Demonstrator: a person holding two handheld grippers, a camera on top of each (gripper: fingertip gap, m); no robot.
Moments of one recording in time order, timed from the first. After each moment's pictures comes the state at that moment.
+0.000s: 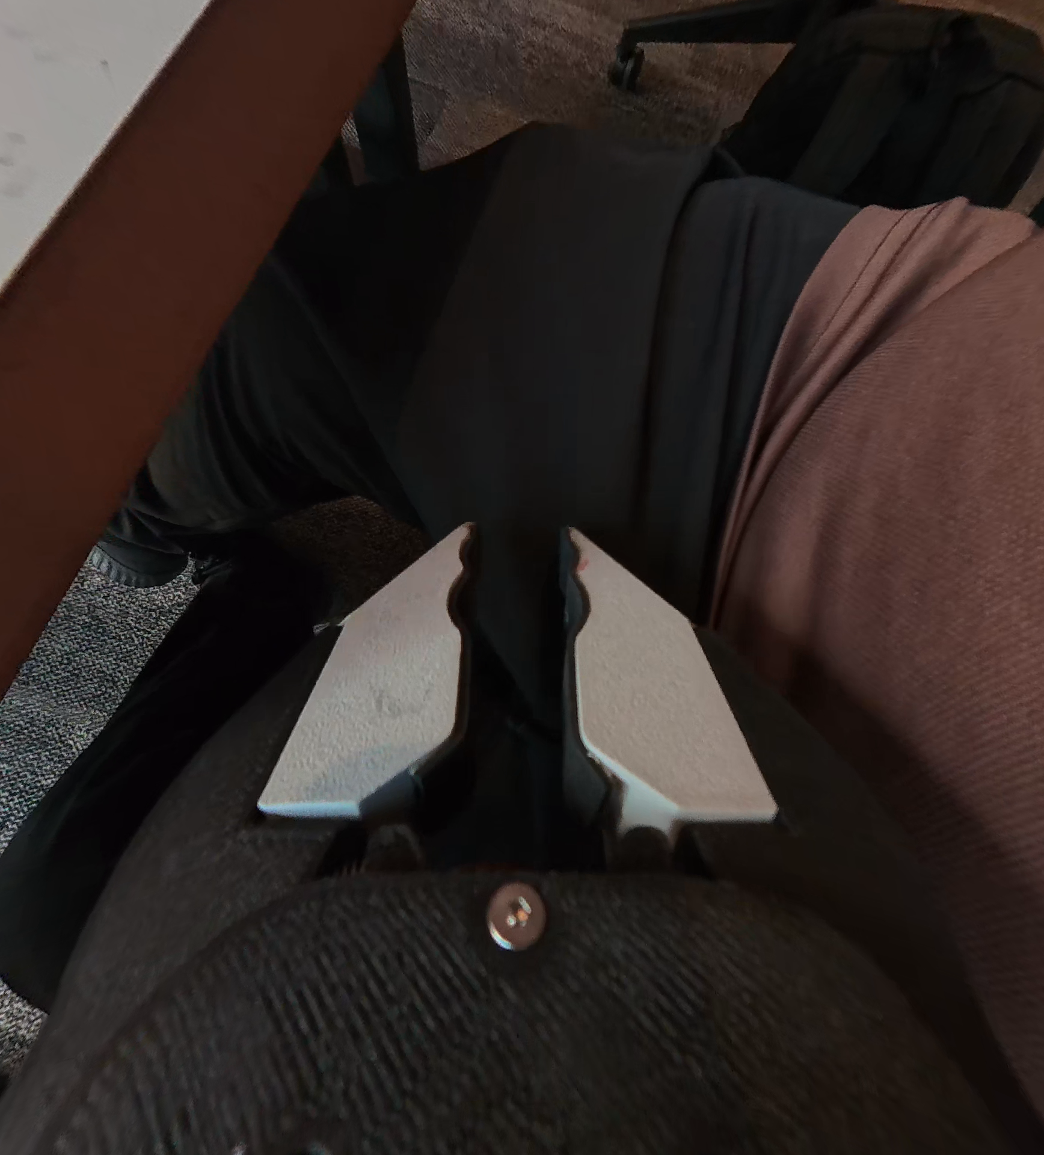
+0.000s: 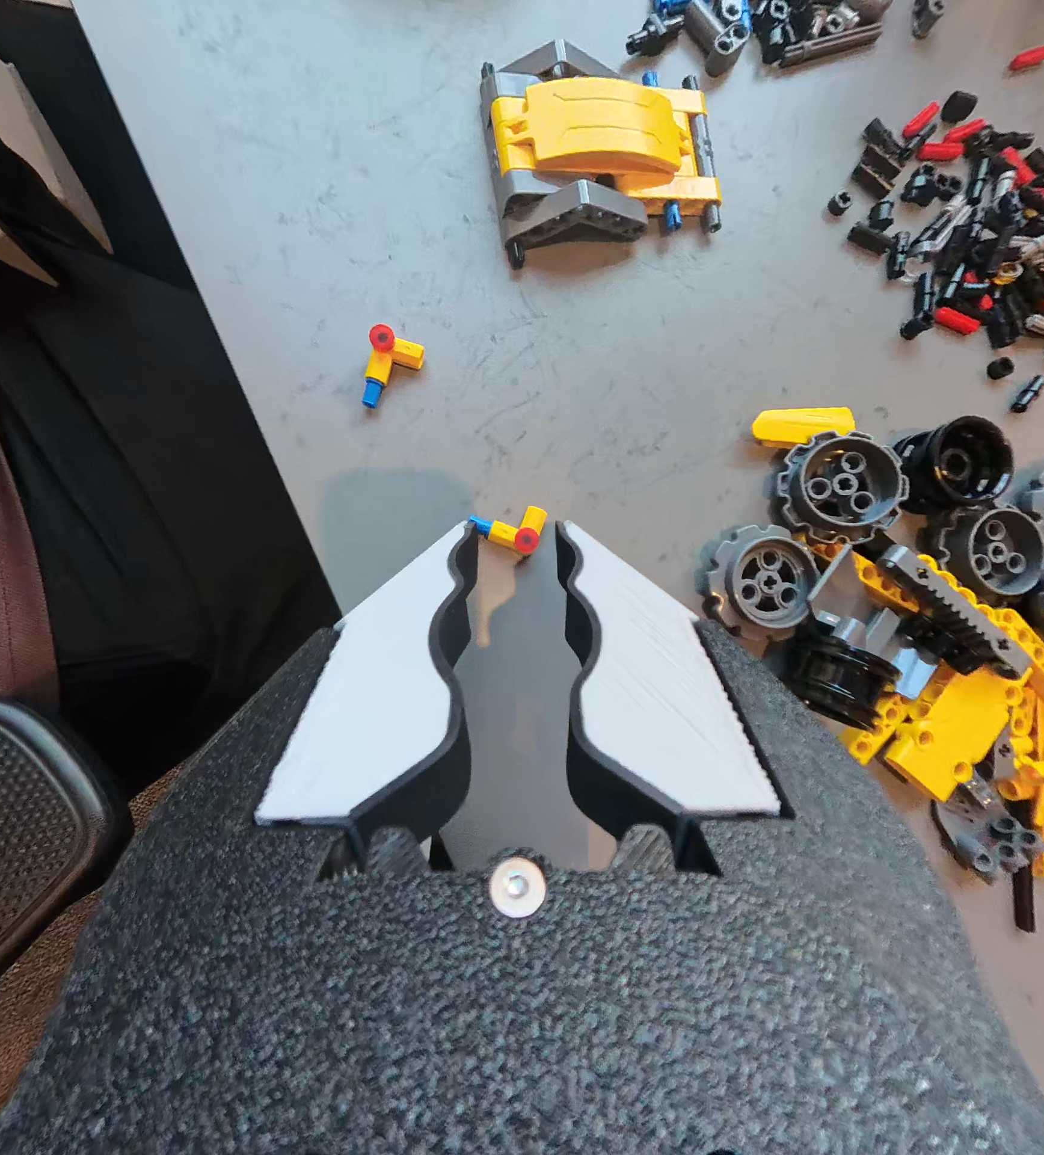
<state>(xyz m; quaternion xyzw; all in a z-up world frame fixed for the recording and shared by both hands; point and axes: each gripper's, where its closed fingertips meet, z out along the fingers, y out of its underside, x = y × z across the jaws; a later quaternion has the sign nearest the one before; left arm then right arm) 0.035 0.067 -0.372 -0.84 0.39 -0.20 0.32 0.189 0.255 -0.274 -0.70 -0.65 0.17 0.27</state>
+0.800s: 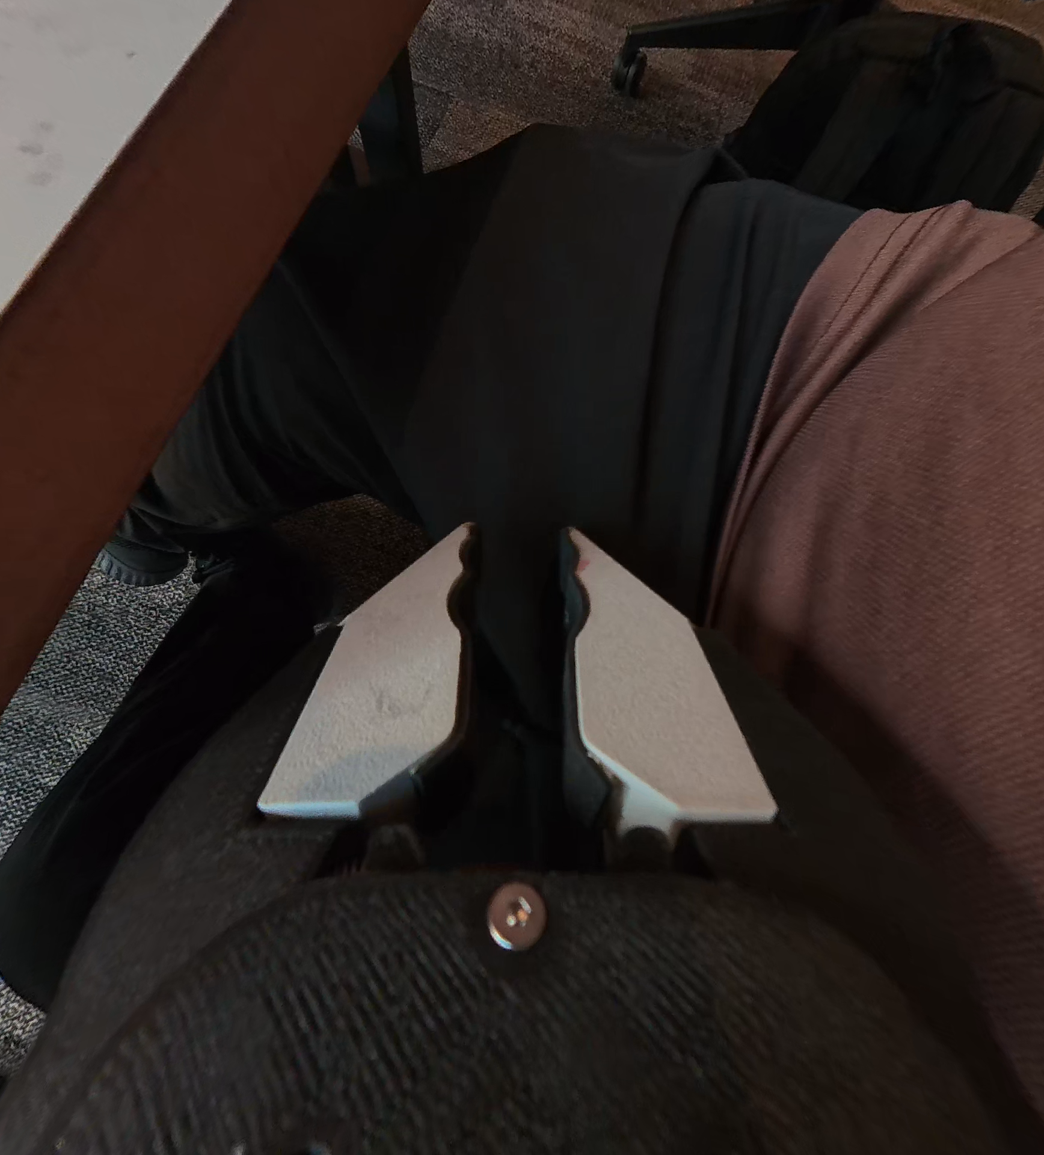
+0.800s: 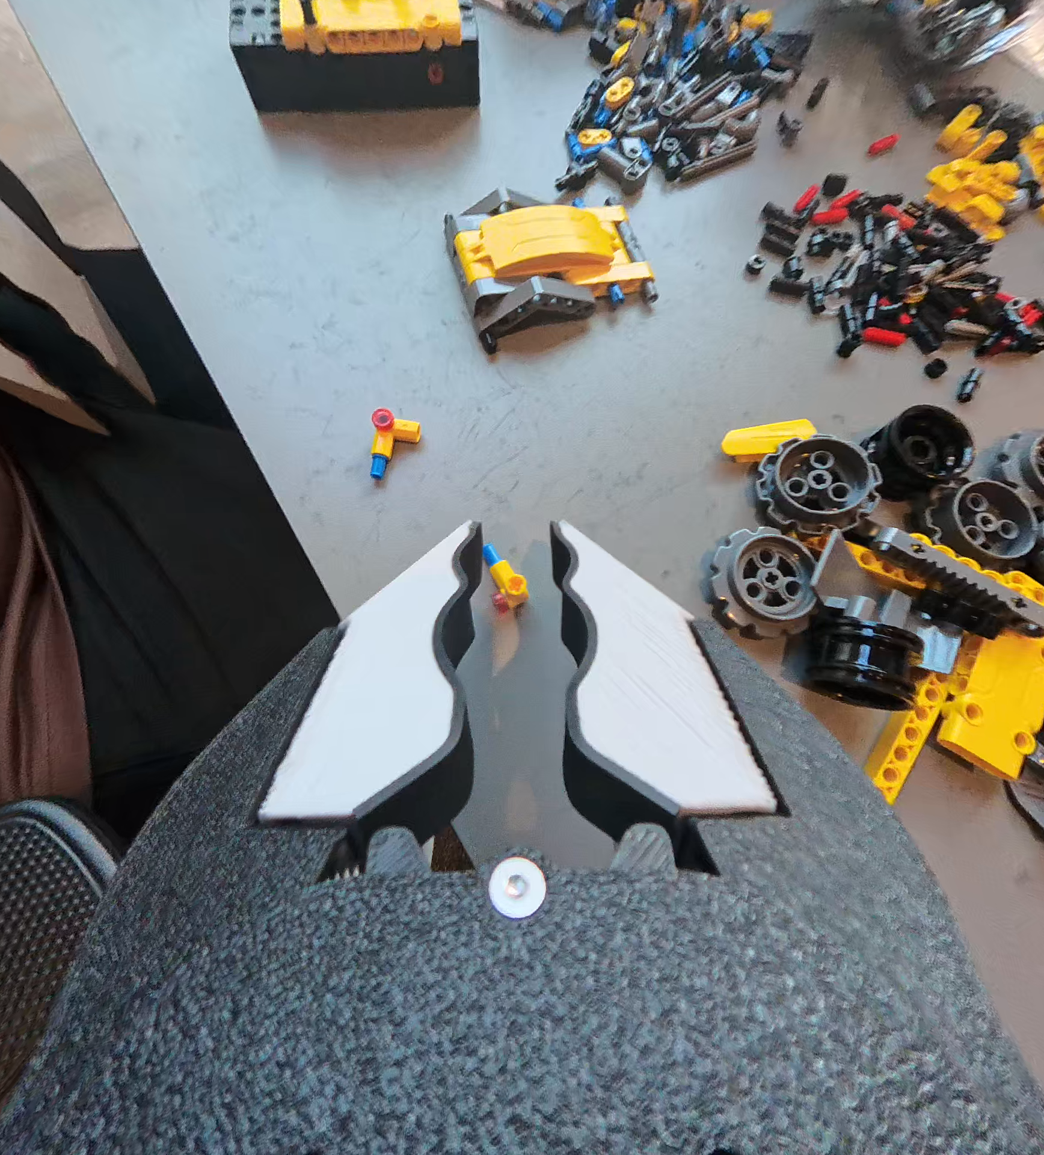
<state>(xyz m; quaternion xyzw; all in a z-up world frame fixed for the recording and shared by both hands) 0.032 0.068 -0.372 -0.84 0.39 -0.20 0.33 0.181 0.255 -0.261 -0.71 -0.57 0.24 0.34</state>
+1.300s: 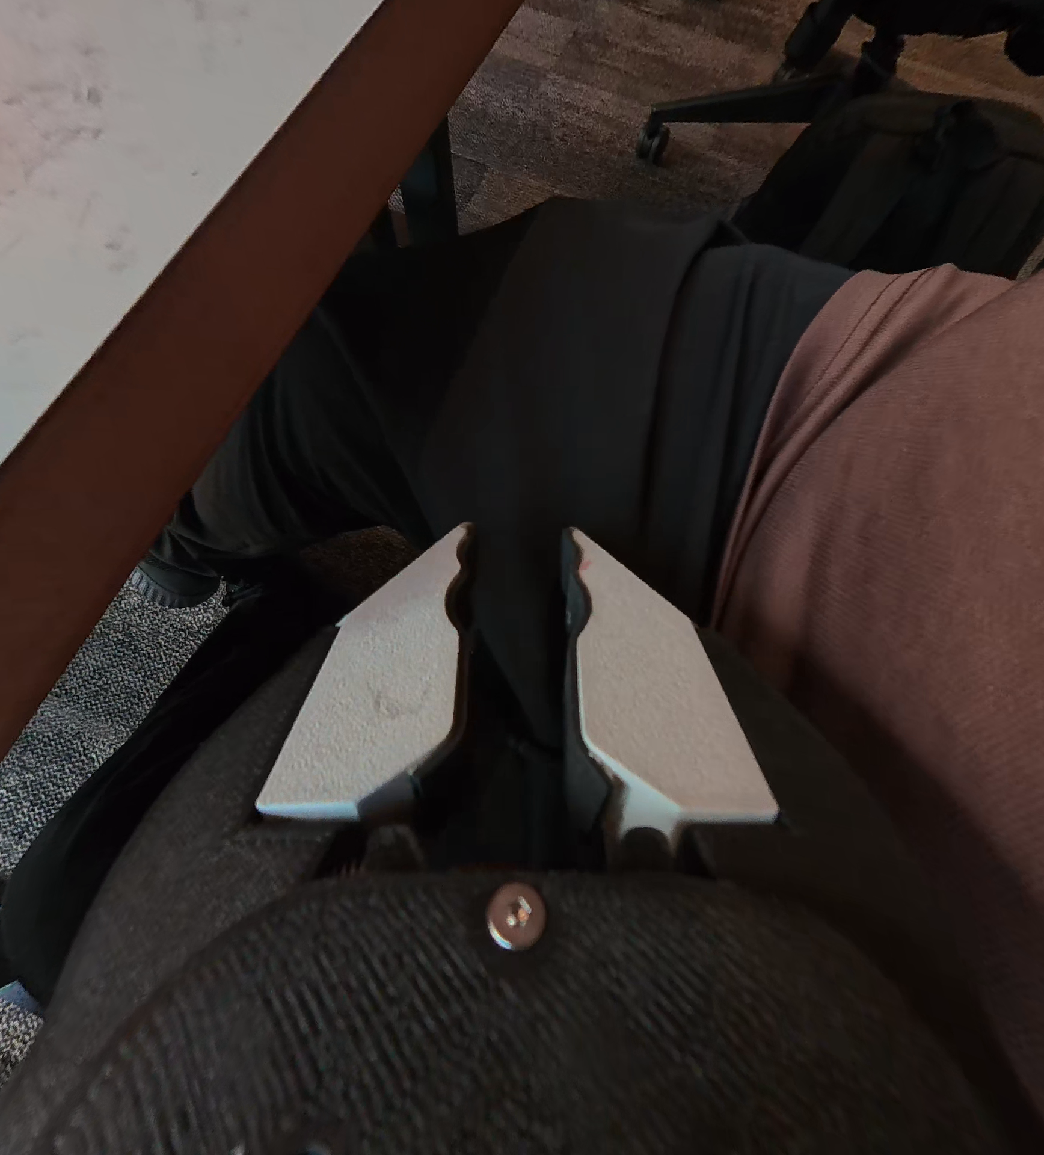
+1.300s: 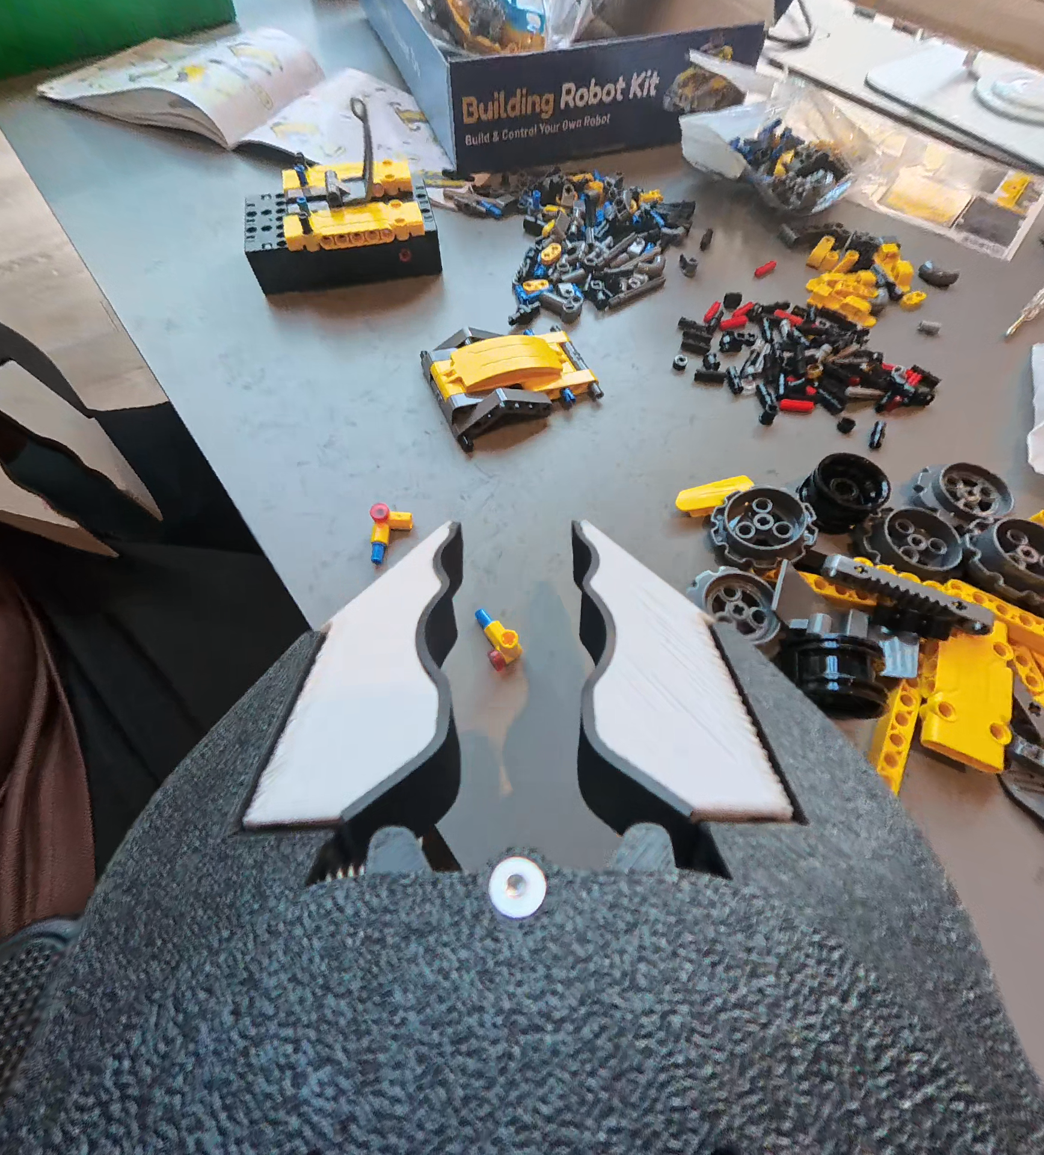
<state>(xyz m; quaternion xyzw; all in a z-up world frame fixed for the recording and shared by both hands) 0.037 0.072 -0.359 -0.83 0.37 -0.19 0.37 0.175 0.262 -0.233 -0.70 -0.50 0.29 0.42</state>
